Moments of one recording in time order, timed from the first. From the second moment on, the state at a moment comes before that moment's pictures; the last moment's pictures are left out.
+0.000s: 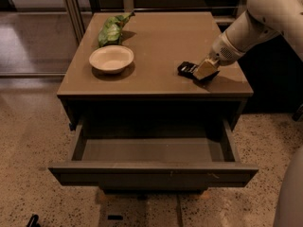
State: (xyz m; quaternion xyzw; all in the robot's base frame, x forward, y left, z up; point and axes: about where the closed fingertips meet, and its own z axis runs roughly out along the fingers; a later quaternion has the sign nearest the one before) arm 0.663 -0.168 0.832 -0.48 0.83 0.15 0.23
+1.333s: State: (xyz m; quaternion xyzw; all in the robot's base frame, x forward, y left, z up) arm 0.571 -0.170 0.847 -0.47 0.79 0.18 0.35
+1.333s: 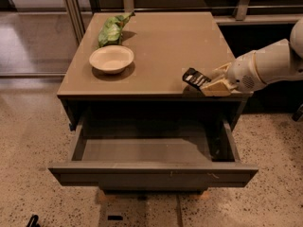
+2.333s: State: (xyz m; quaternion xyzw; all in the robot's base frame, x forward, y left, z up) arm 0.518 -0.164 0.825 -0.41 0.80 0.20 0.38
